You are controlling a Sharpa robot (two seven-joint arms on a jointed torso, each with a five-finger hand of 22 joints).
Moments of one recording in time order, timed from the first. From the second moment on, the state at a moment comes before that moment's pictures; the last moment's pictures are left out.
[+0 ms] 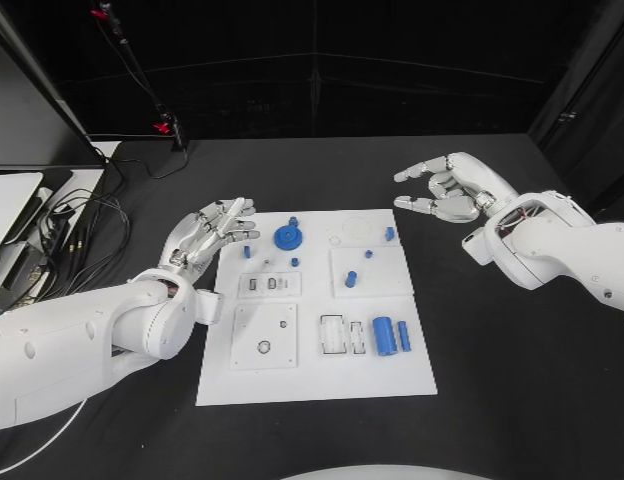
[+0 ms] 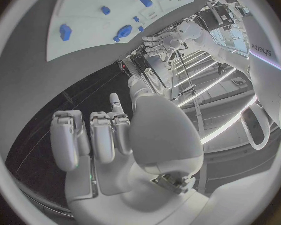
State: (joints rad) left arm 1.22 -0.77 -0.24 1.43 -0.03 -0.39 0.68; left_hand 1.17 0.19 -0.31 0.29 0.19 0.37 0.15 0.63 0.06 0.36 0.14 0.65 0.06 0.29 0.26 0.81 0.06 0.10 0.48 0.29 0.41 0.24; right arm 1.24 -1.03 -0.02 1.51 -1.01 -0.53 0.26; right_hand 1.36 -0.07 0.08 0.21 0.18 0.86 0.12 0.08 0.08 1.46 0.03 1.57 1.31 1.47 -0.02 1.57 1.31 0.01 1.46 0.09 1.57 1.31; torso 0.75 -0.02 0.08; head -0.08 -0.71
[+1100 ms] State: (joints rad) left arm 1.22 -0.78 -0.24 1.44 -0.03 -0.39 0.68; left_hand 1.18 0.20 -0.31 0.29 0.20 0.36 0.15 0.63 0.07 0.37 0.16 0.65 0.06 0.31 0.26 0.79 0.06 0.10 0.49 0.29 0.41 0.23; right arm 1.15 -0.92 -0.02 1.35 -1.26 -0.49 0.02; right_hand 1.40 -0.08 0.07 0.20 0.14 0.86 0.12 0.08 0.08 1.47 0.03 1.57 1.31 1.46 -0.02 1.57 1.31 0.01 1.47 0.09 1.57 1.31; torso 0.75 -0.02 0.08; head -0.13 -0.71
